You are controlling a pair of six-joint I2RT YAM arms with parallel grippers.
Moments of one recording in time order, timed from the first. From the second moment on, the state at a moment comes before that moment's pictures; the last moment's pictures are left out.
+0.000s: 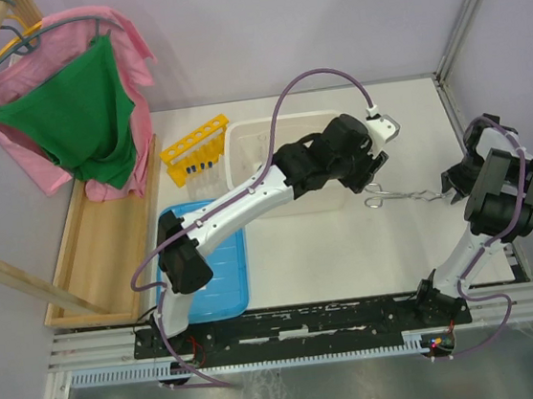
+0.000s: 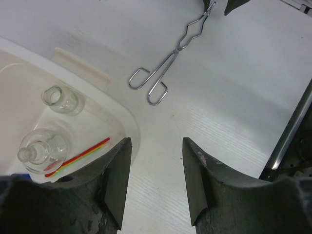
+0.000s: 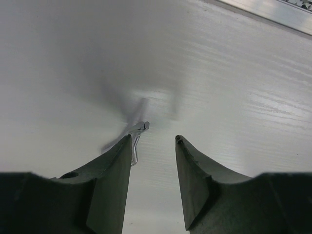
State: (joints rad) left arm -1.08 2.02 2.09 -0.67 -0.02 0.01; right arm -0.49 1.84 1.26 -0.87 0.16 0.80
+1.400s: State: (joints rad) left arm -1.08 2.00 1.97 -0.62 -0.08 0.01; right arm -0.37 1.89 1.25 -0.73 0.26 0.79
